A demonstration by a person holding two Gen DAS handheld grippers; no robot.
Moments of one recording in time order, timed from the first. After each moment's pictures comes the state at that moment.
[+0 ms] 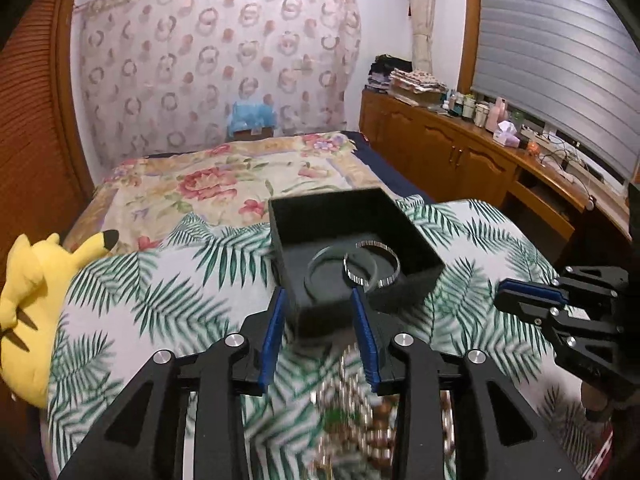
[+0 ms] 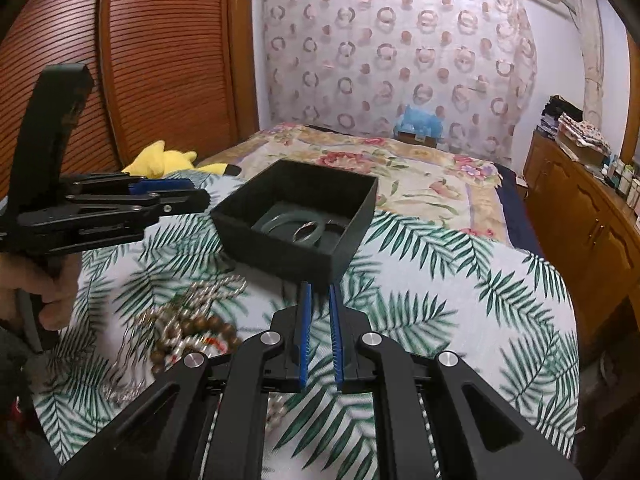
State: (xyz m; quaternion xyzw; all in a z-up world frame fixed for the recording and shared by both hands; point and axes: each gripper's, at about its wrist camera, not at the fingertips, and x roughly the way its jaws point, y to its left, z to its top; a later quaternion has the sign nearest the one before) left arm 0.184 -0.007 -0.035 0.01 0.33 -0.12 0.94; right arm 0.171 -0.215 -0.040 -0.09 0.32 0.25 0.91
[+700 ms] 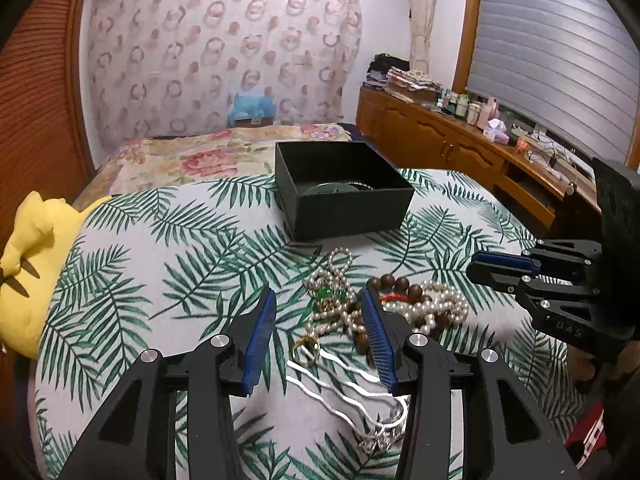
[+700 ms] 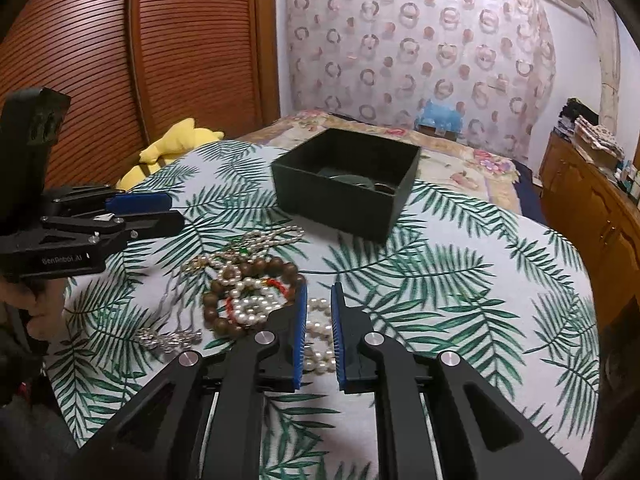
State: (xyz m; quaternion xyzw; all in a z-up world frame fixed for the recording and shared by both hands) left arm 0.105 0.008 -0.059 -0.01 0.34 -0.12 0.93; right arm 0.123 -0.197 -0.058 -0.10 0.34 0.29 0.89
